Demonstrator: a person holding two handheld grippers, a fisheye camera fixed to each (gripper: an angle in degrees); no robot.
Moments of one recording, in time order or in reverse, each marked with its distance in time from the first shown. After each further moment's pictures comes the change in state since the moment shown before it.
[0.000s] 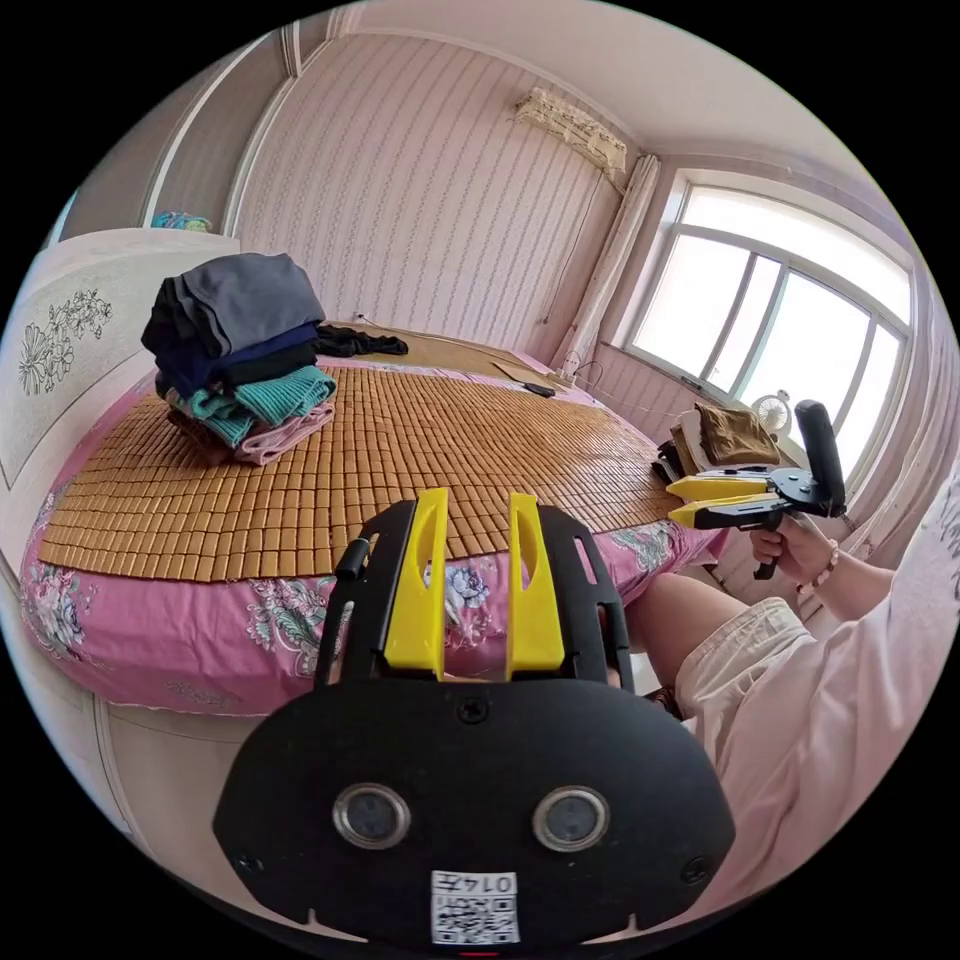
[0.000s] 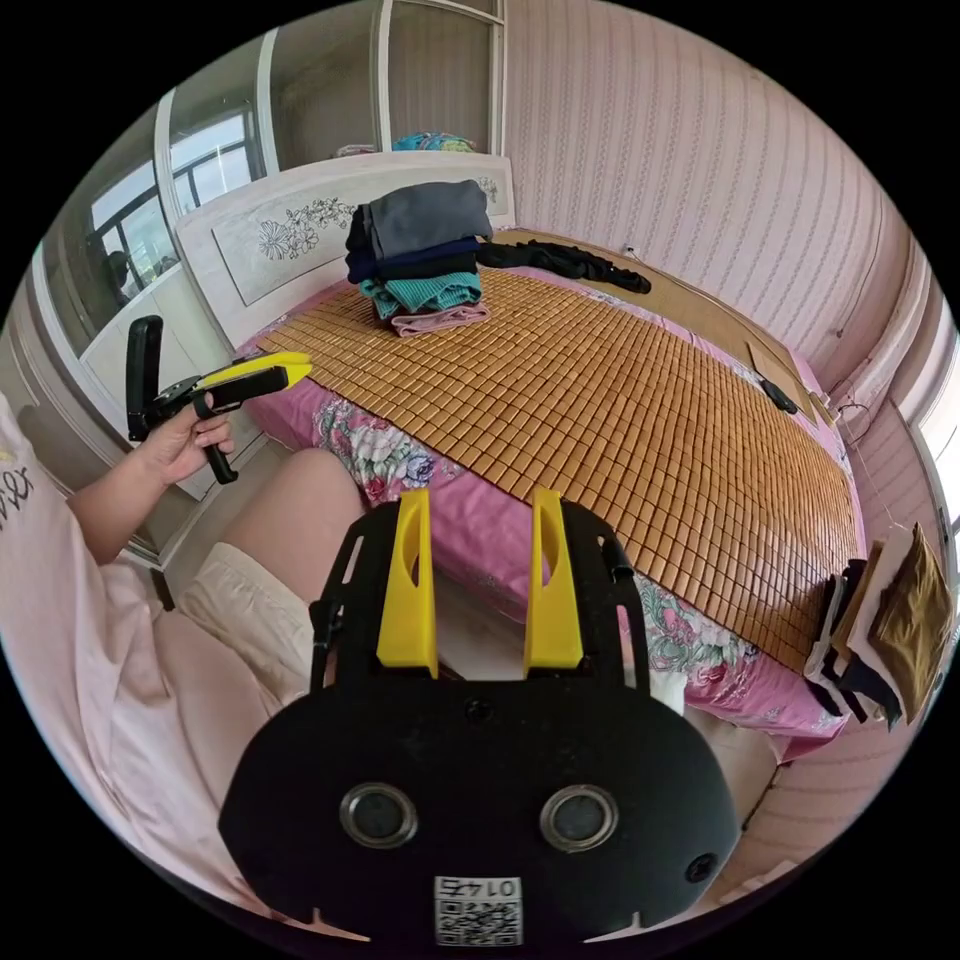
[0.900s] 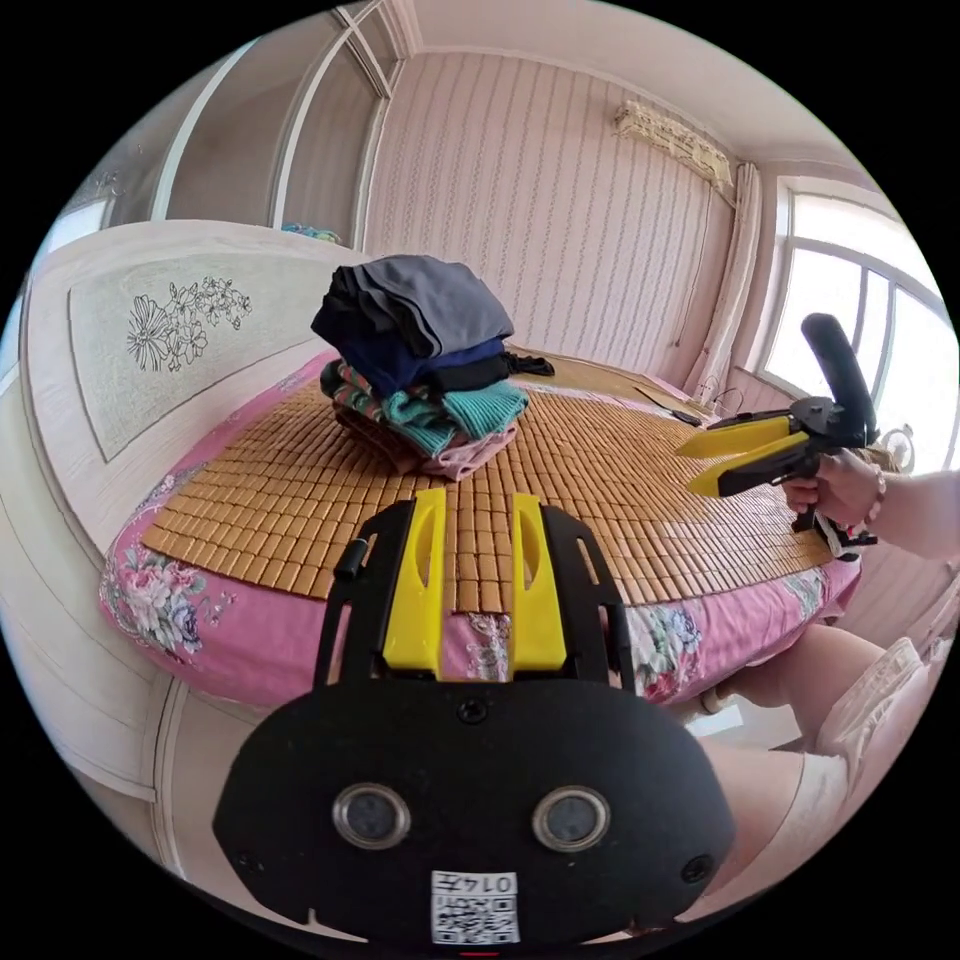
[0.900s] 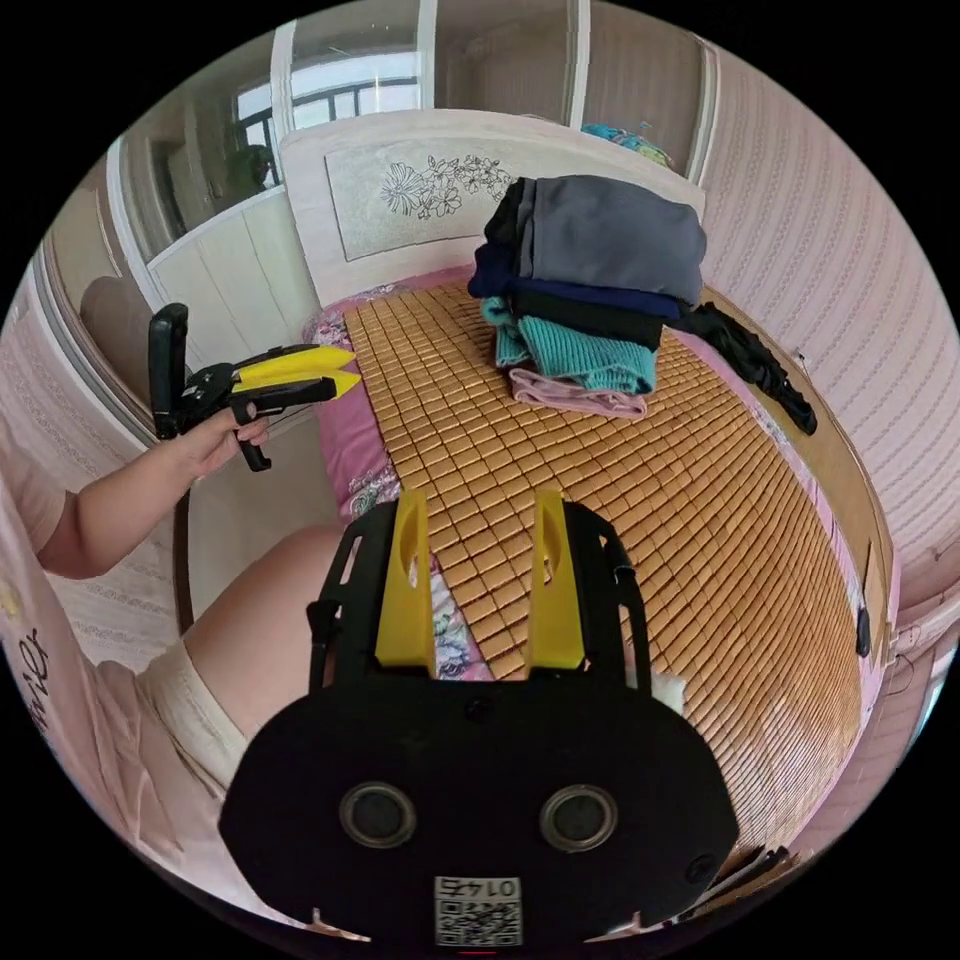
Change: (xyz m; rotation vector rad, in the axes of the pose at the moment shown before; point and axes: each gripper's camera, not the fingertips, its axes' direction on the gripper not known) left arm -0.158 -0.044 -0.036 0.084 -0.376 -0.064; right arm -0.087 -0.222 0.262 -0.018 -0.198 -0.423
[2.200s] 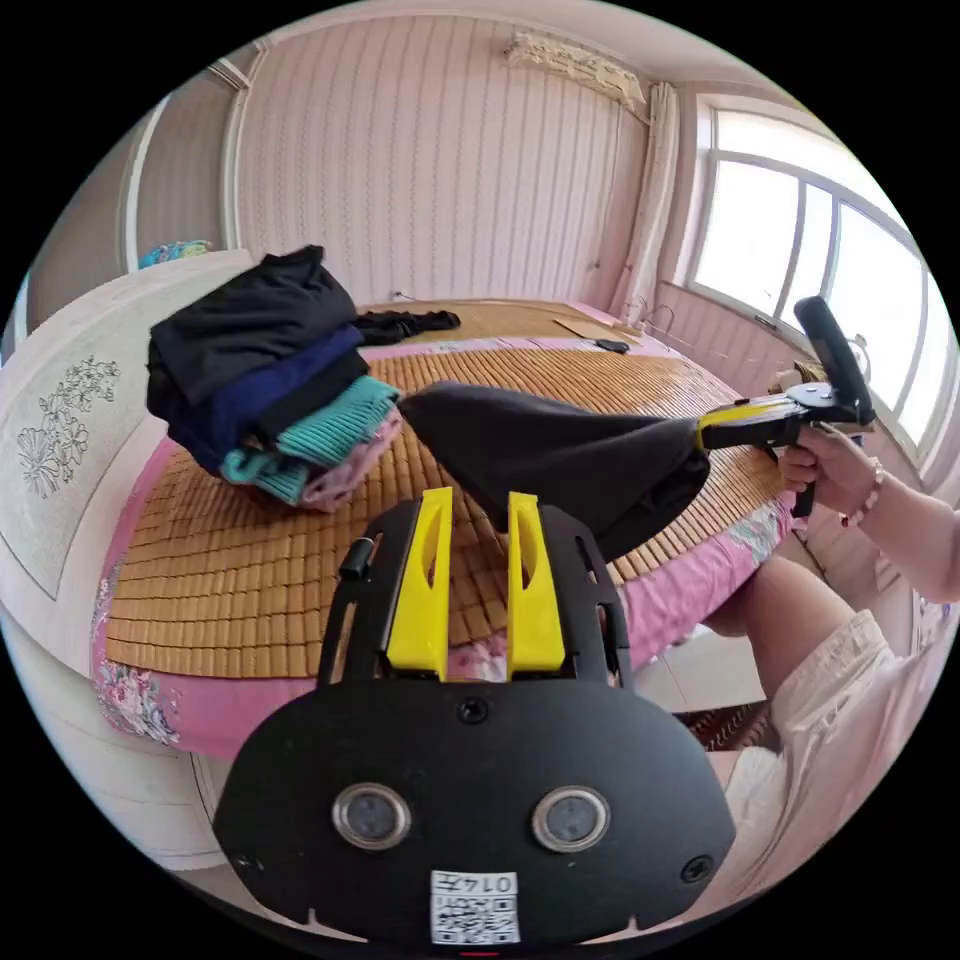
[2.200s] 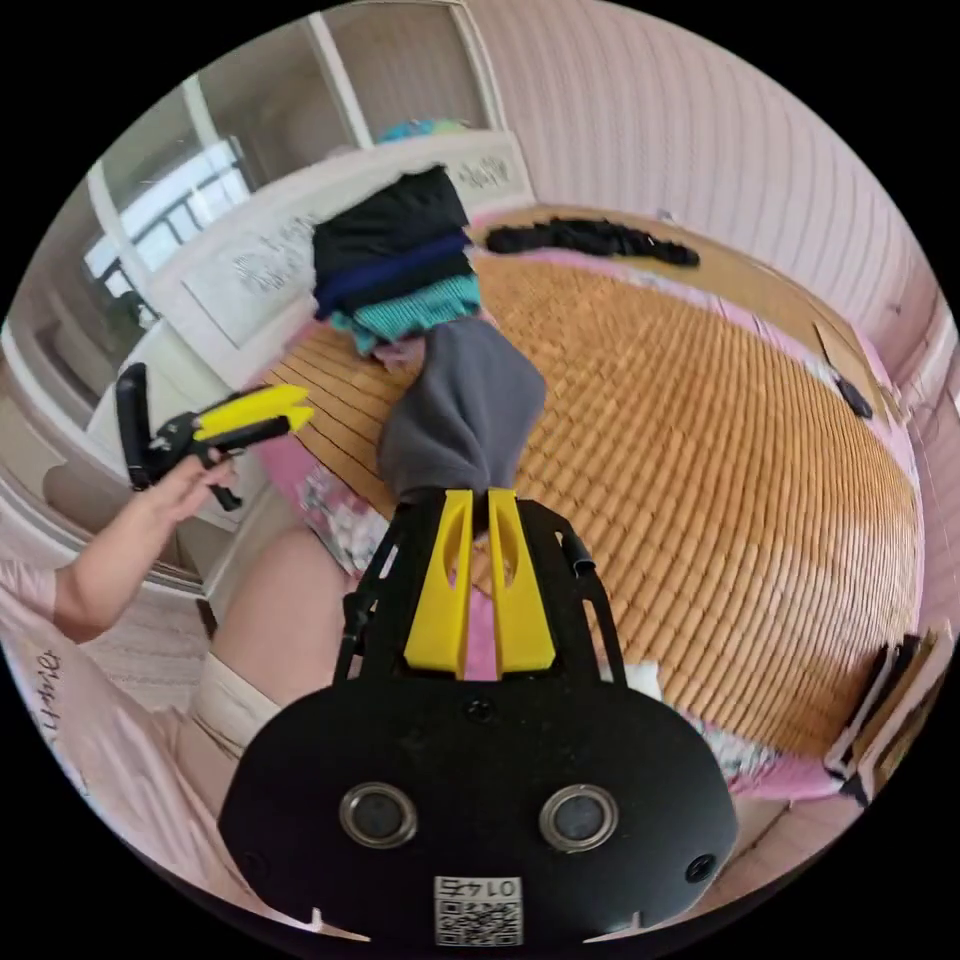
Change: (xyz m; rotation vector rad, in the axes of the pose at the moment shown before) left arm 0.146 -0.101 0.083 -0.269 0.214 0.229; right arm 0.214 0.110 -0.023 -0.050 0.024 0.507
